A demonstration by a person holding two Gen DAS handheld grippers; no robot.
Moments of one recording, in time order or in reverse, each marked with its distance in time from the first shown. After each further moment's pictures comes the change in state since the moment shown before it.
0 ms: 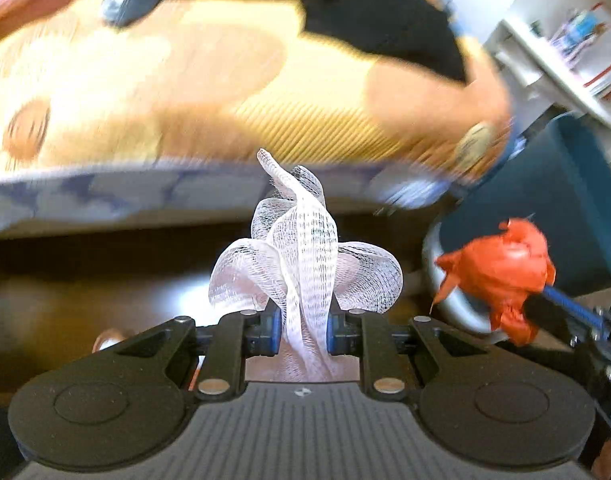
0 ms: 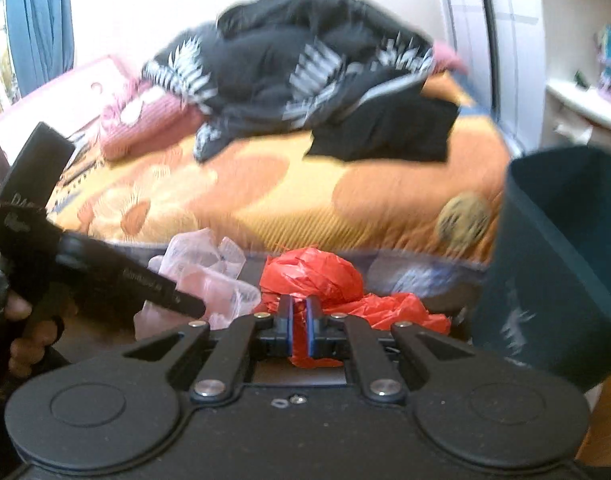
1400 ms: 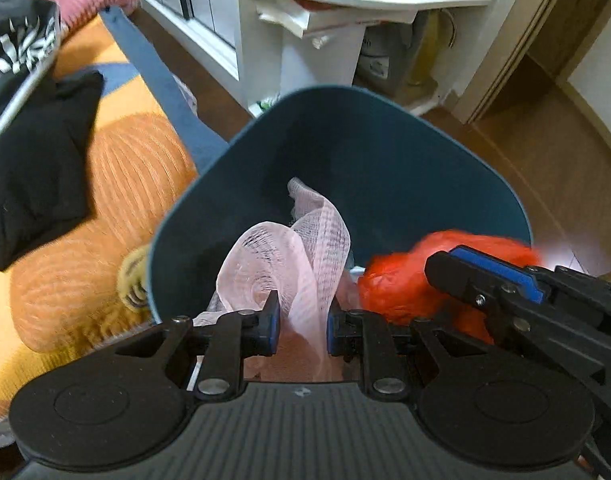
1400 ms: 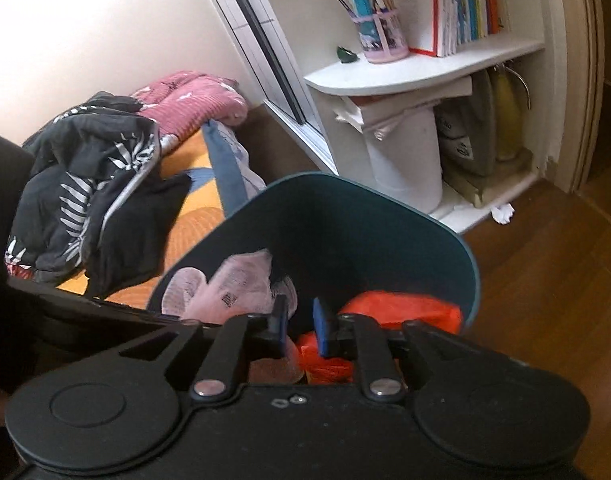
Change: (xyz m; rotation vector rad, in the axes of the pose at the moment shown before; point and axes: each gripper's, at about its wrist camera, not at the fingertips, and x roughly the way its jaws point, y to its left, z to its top) left arm 0.093 -0.338 0.092 0.503 0.074 -0.088; right arm -0.030 -0.249 0.026 0.448 -0.037 -0.295
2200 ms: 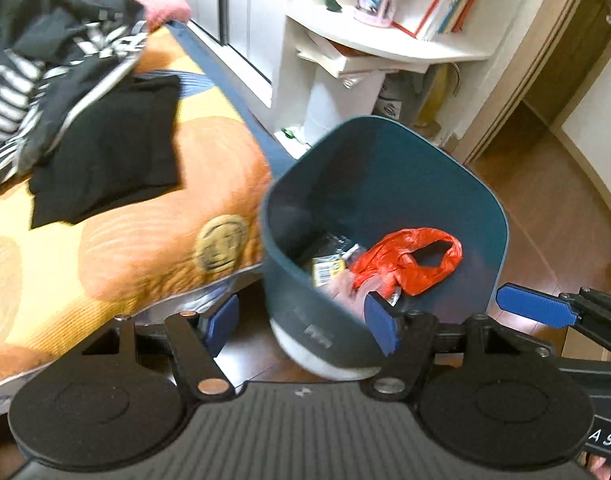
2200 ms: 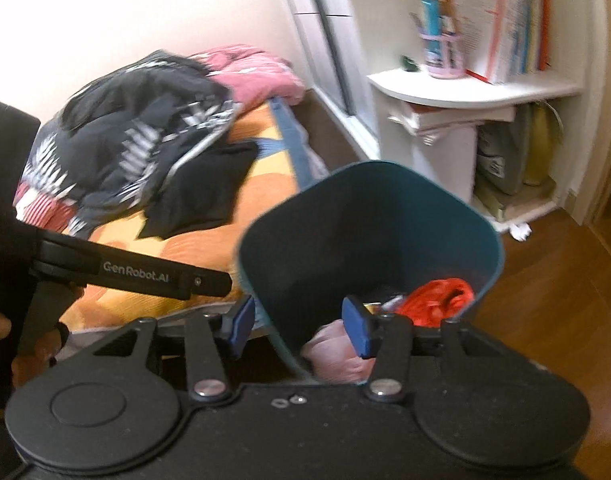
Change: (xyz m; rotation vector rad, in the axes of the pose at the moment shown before) left arm -0.097 0.063 -0.068 -0.083 -0.138 -0.026; right arm -0.074 0.080 -0.028 -0.217 0.045 0.071
